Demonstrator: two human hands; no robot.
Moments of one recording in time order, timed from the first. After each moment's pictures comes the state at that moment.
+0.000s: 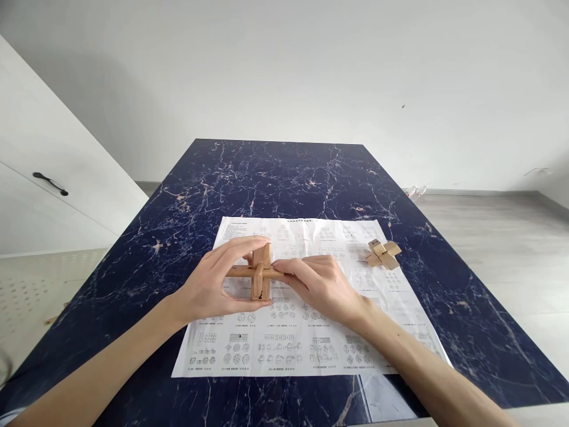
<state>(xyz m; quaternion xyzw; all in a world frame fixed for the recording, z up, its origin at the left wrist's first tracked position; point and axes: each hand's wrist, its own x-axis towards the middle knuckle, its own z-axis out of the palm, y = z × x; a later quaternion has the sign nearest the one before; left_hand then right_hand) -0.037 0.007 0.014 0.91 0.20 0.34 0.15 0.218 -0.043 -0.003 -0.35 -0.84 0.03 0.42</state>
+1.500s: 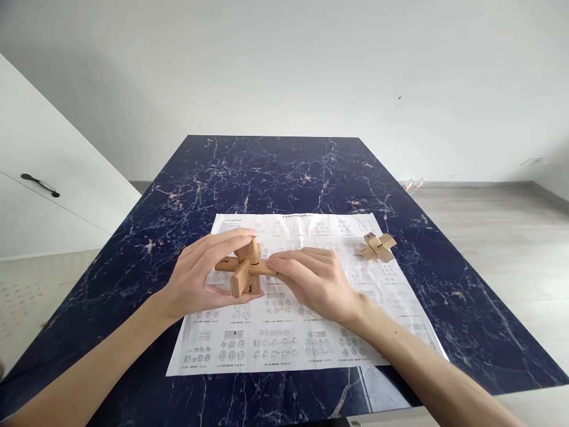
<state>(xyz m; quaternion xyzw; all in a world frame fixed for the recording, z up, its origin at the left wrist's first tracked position) -0.038 0.014 0.023 0.90 0.16 0.40 0.03 0.215 -0.047 0.009 -0.32 -0.83 -0.02 0.46</state>
